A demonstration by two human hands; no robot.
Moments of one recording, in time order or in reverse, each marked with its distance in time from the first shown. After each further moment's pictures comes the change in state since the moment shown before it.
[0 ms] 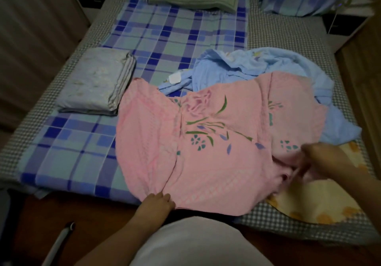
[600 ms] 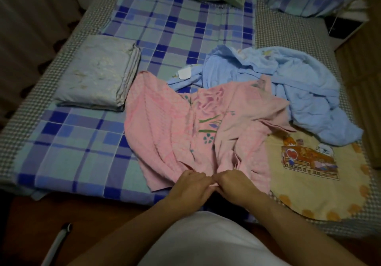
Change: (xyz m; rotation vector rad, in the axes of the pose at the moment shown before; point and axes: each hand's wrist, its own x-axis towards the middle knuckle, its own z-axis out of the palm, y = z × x) left_hand 0.031 -0.027 -0.060 -0.464 0.479 0.137; right_hand -0.026 -0.316 0.025 0.163 0.149 -0.641
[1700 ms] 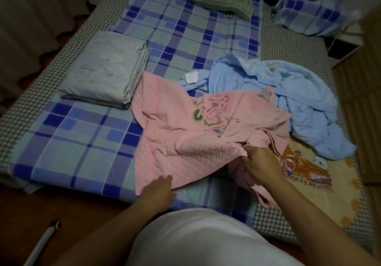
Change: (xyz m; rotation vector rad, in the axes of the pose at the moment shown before) left_hand -0.059 -0.069 -0.020 -0.062 -0.450 -0.694; right_hand 0.015 0.018 -0.090 0.049 0.193 0.543
